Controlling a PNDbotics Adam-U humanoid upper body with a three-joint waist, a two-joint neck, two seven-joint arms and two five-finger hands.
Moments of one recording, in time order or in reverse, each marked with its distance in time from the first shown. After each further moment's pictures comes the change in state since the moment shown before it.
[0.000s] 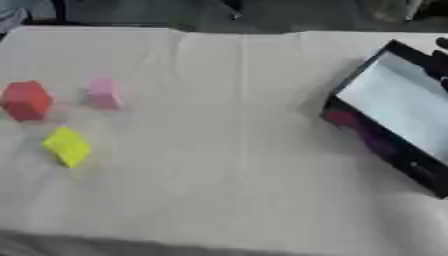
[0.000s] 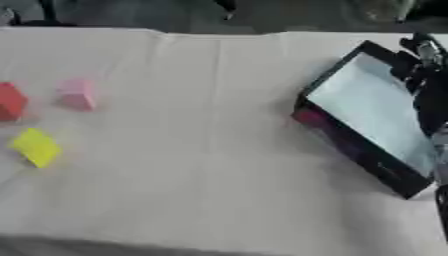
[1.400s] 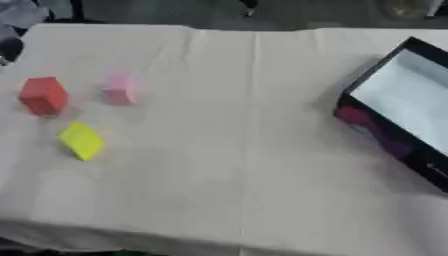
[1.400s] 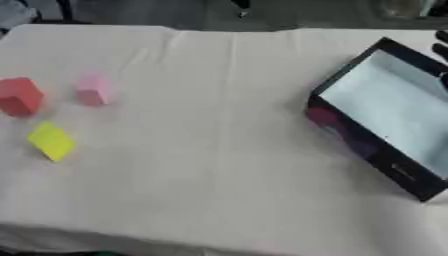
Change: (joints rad) left arm -0.229 0.288 -0.159 0.139 -0.080 0.121 -0.122; right arm 0.015 -0.059 0.000 -0.001 0.002 -0.020 -0.004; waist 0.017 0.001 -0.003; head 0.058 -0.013
